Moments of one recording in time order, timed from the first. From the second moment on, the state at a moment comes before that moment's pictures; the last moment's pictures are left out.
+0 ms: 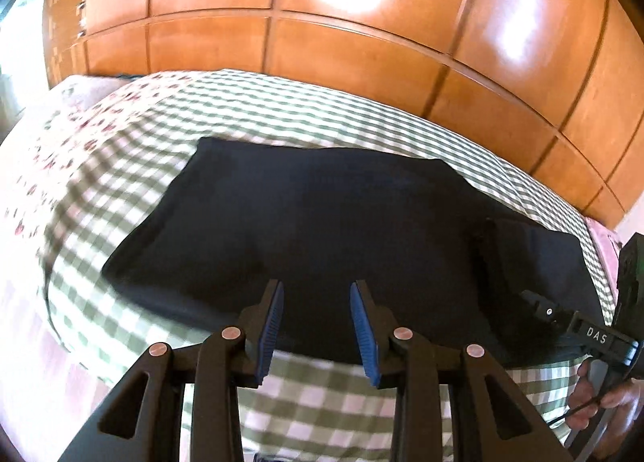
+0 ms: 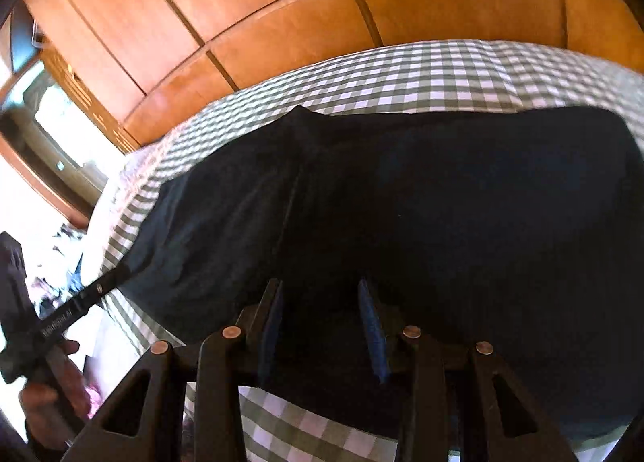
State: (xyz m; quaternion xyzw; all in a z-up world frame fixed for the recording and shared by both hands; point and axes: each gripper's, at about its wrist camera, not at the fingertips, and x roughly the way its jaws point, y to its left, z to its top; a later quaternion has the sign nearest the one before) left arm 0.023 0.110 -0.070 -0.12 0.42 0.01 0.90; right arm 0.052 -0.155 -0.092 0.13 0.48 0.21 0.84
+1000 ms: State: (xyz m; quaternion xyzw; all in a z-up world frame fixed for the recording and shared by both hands) left arm -0.032 0.245 -0.129 -0.46 0.40 0.03 0.79; right arm 0.015 -0.133 -0.066 0.07 0.45 0.24 0.86
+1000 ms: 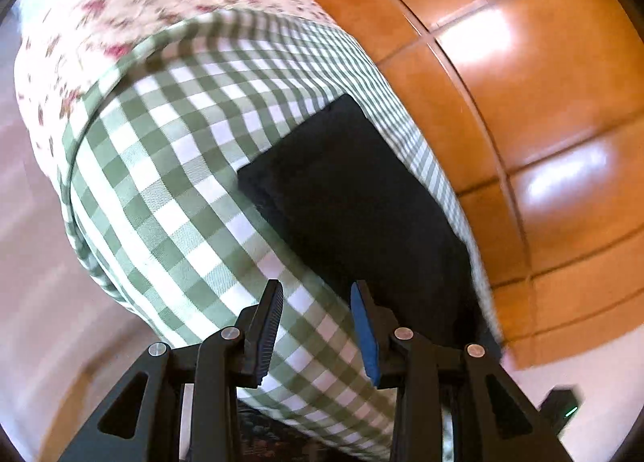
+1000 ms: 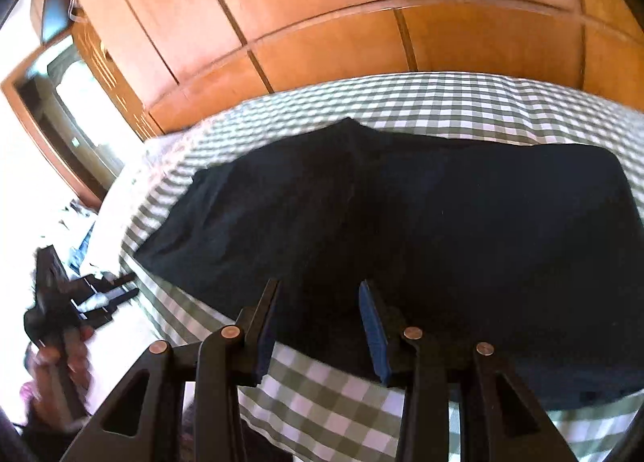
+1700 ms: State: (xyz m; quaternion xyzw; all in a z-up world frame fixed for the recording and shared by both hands) left arm 0.019 0.290 -0.151 -0.55 0.38 0.09 0.74; right arm 0.018 -0.133 -0.090 0.11 0.44 0.26 0.85
